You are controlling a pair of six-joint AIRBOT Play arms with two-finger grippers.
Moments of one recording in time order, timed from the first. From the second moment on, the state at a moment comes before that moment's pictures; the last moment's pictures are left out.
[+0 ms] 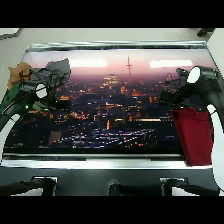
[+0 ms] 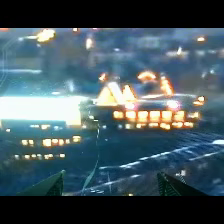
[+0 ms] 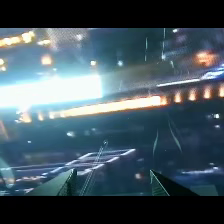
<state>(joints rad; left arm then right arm) -0.21 -1.41 1.31 1.63 -1.24 -1.75 0.00 -1.44 1.46 -1.45 1.43 1.77</state>
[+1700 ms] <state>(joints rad) 0.35 -1.81 1.59 1.33 -1.14 -1.81 0.00 -1.44 1.46 -1.44 1.22 1.77</state>
